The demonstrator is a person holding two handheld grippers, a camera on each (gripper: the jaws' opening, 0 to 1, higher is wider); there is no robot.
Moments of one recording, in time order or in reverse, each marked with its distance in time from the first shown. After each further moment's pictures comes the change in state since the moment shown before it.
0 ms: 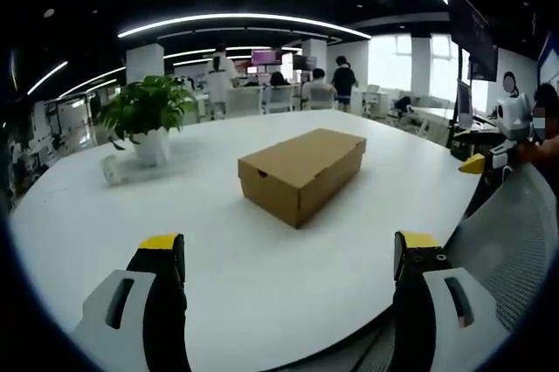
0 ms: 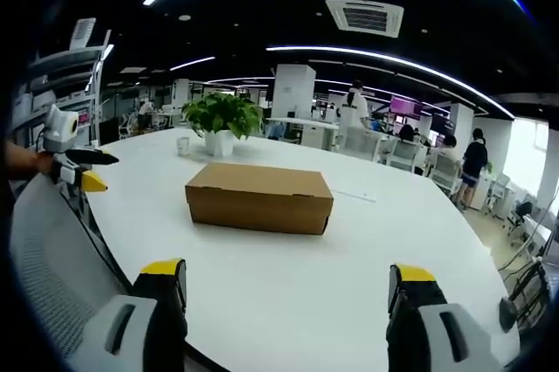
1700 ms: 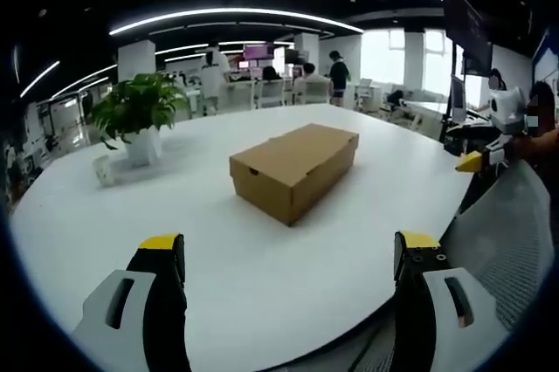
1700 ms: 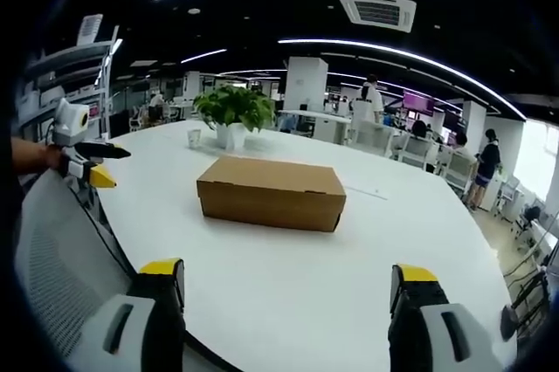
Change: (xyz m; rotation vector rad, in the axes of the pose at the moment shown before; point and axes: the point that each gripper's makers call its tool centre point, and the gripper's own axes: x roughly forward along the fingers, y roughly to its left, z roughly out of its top) left arm 0.003 -0.006 0.004 0.016 0.034 -0.041; right arm 0.002 0.008 0.004 -0.027 0.043 0.062
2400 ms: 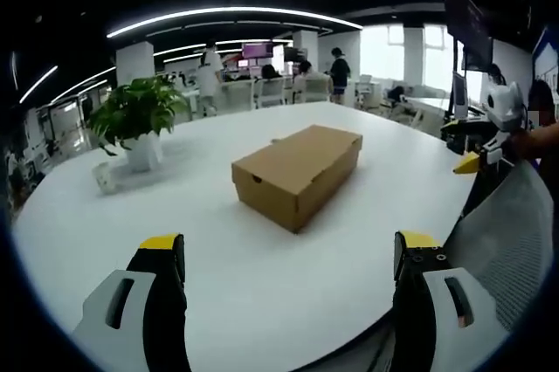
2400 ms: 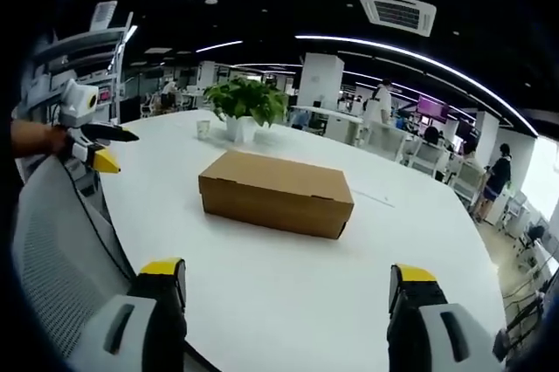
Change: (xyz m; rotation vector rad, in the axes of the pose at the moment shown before) left arm 0.010 0.005 0.014 0.017 0.011 0.009; right arm 0.019 -0.002 0.009 -0.071 0.027 0.045
